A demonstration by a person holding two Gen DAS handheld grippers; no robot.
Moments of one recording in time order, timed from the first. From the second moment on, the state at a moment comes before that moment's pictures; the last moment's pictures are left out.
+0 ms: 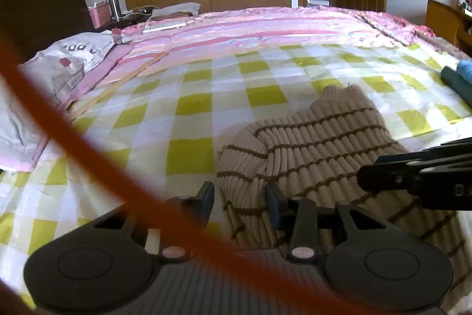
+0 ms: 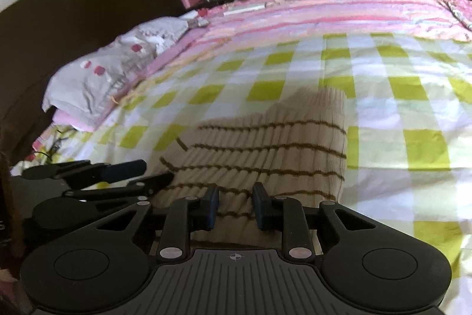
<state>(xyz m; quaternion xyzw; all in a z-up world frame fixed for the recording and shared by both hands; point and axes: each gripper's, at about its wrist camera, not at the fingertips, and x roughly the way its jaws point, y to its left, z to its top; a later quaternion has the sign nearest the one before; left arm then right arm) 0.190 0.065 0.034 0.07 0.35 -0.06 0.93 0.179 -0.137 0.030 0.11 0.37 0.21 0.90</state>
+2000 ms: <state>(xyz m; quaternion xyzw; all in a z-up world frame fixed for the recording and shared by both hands) 0.000 0.026 0.024 0.09 0.37 -0.09 0.92 -0.020 -0.158 0.013 0.06 0.36 0.12 0.92</state>
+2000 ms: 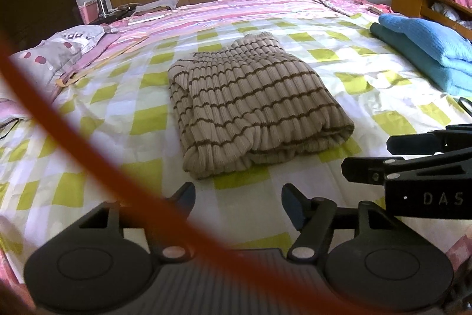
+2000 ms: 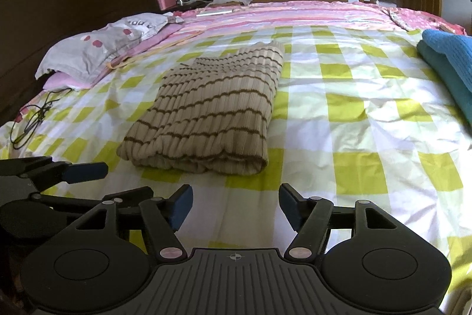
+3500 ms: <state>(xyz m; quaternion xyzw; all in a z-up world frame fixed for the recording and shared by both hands) -0.009 0.025 0.015 0.09 0.39 -0.07 0.91 -0.032 -0.160 -0.008 0.06 0.39 0.09 0.91</state>
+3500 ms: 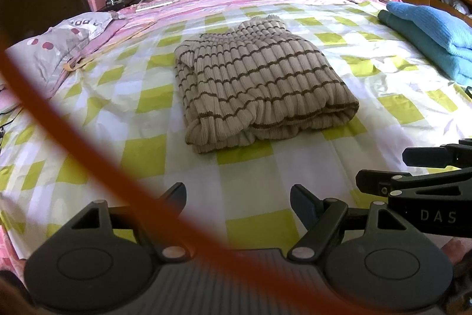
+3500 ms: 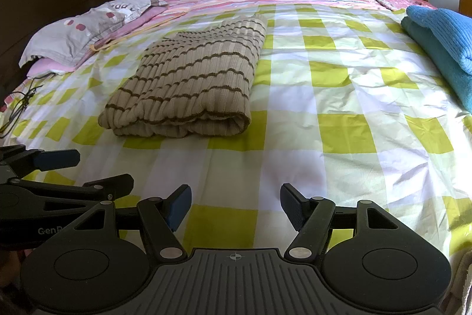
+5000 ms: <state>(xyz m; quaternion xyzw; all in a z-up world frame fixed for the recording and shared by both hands) -0.006 0.030 0.012 0.07 0.41 -0.07 0.91 -0.034 -0.159 -0.009 0.06 0.39 0.08 0.91</state>
